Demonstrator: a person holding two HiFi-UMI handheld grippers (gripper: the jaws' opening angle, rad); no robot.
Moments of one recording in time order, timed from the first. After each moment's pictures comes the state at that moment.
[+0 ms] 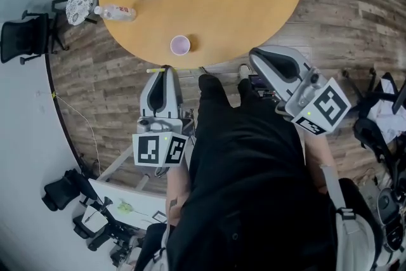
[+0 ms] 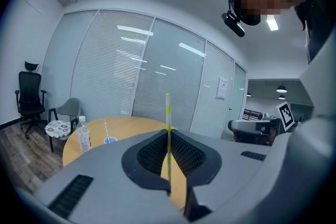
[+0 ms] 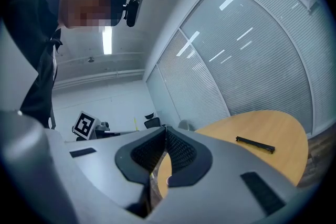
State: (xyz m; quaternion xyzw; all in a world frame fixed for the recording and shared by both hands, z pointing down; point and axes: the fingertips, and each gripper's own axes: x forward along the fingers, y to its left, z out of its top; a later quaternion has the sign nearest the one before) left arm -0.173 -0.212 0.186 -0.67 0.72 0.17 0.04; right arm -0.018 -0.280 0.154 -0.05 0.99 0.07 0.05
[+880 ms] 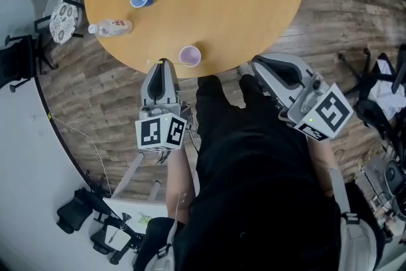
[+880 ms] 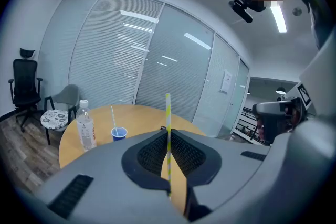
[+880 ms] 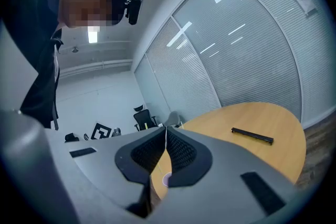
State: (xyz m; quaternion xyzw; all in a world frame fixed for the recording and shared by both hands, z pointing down) left arm -0.280 -0.283 0.233 -0.69 0.71 0.16 0.00; right arm -0.086 -0.292 0.167 -0.12 0.99 0.05 0.01
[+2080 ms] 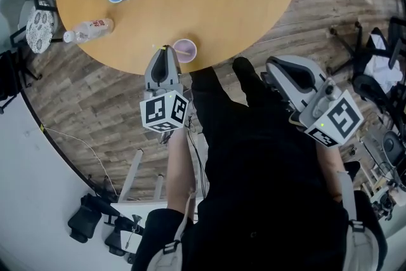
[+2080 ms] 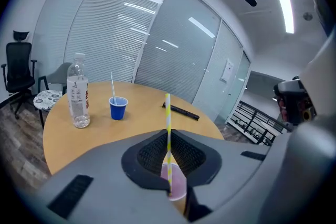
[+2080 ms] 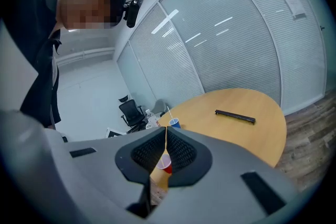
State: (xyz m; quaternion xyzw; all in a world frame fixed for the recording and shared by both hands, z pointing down) left arm -0.301 -0.358 0.327 -0.72 0.68 0.12 -0.07; right arm -0.081 -0.305 0.213 -0.22 0.98 0.00 -0.05
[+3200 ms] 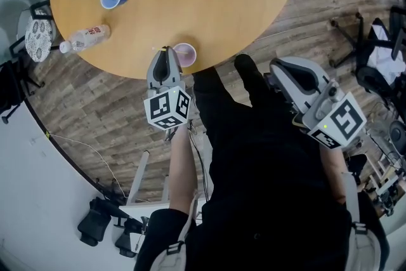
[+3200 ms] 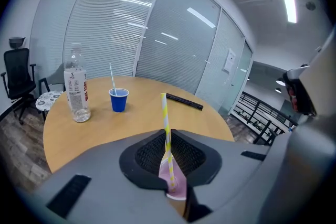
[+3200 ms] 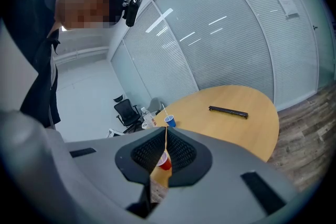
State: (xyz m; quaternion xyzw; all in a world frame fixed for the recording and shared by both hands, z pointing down) left arm -0.299 -0.377 0.353 -0.71 0.69 0.08 -0.09; right arm -0.067 -0.310 0.223 -0.25 0.97 -0.01 -0.05
